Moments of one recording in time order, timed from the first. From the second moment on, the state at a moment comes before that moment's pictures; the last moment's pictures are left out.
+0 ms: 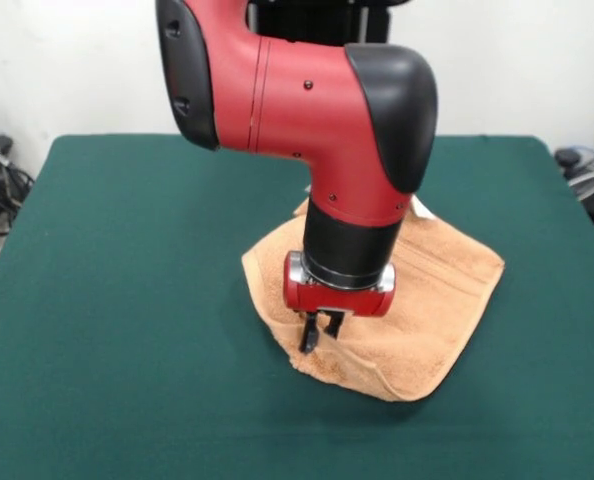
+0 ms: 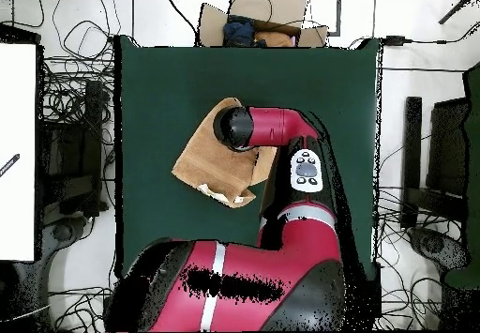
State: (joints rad) arm -0.19 -0.29 0.00 1.23 -0.19 0.55 1.69
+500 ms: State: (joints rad) arm -0.19 -0.28 0.00 1.23 -0.19 0.55 1.69
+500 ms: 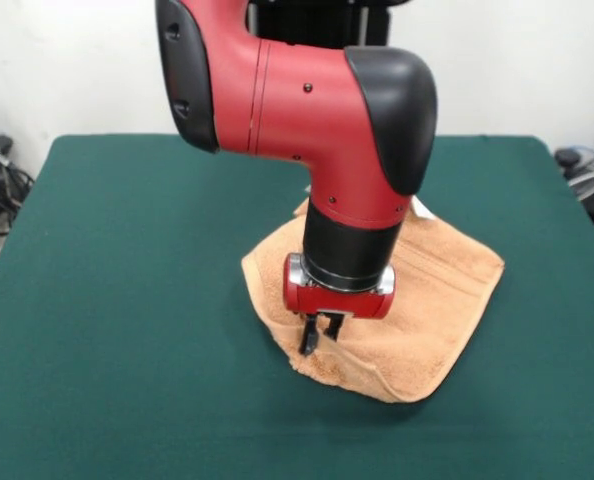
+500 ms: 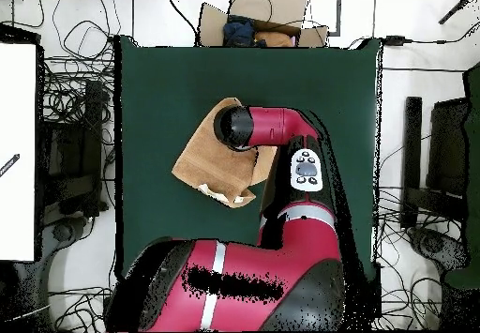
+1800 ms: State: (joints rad) arm -0.23 -0.29 0.06 1.22 -0.16 0.56 1.69
